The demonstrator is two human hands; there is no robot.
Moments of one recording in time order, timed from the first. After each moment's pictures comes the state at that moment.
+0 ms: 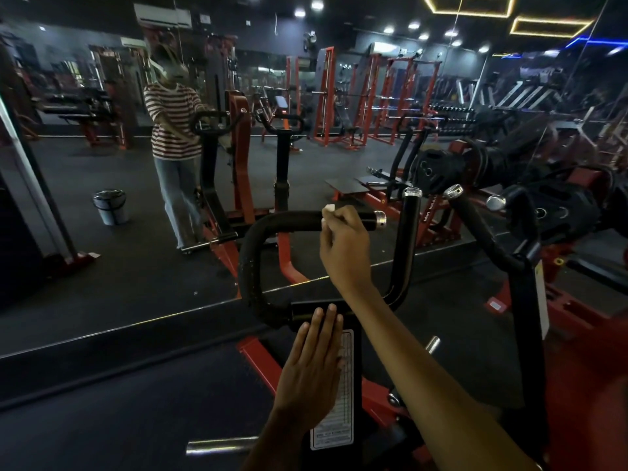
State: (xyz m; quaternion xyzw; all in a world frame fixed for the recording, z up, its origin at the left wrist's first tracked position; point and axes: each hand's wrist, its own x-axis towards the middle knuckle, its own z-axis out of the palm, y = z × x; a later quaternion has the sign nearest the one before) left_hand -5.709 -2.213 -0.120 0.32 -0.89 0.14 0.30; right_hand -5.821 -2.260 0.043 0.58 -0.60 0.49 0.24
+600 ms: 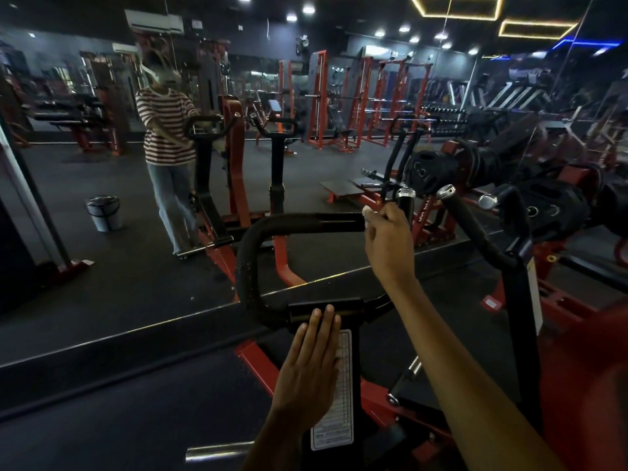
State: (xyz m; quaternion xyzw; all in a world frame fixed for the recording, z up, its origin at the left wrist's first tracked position) left_hand -5.705 -2.214 -0.118 0.31 -0.89 0.15 0.30; right_hand -5.884 -2.237 0.052 0.54 -0.69 0.39 0.28
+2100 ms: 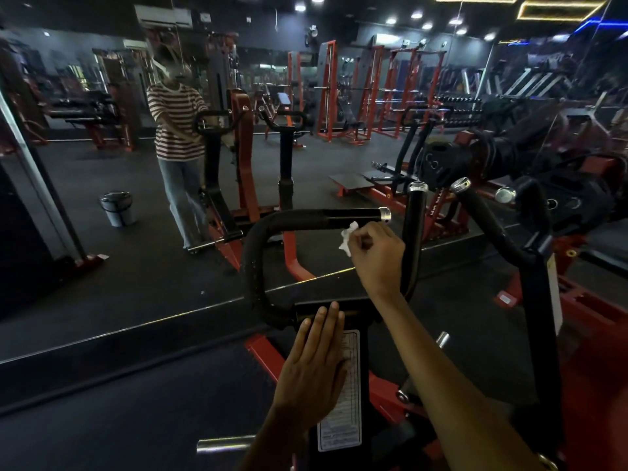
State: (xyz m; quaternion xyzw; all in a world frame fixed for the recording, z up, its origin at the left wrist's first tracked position) left_hand -5.701 -2.220 -0.113 0.29 -0.89 0.17 0.29; right_hand -5.865 -2.255 0.017 0.53 -0.61 0.56 0.21
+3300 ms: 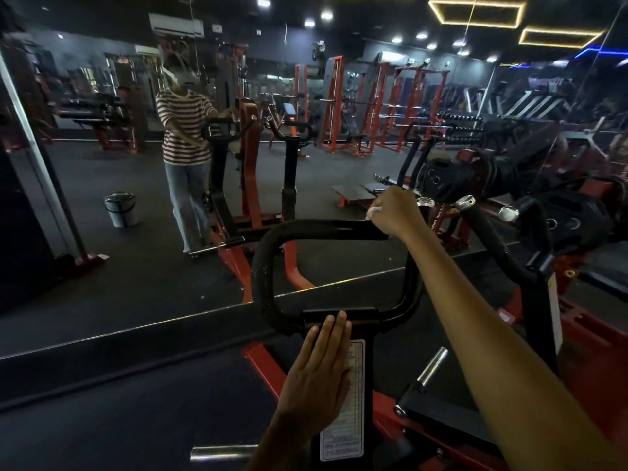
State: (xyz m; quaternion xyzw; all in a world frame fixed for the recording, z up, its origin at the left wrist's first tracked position) left_hand -5.697 -2.219 -0.110 0.28 -0.90 0.16 0.29; right_hand -5.895 -2.274 0.120 0.56 -0.77 0.29 0.07
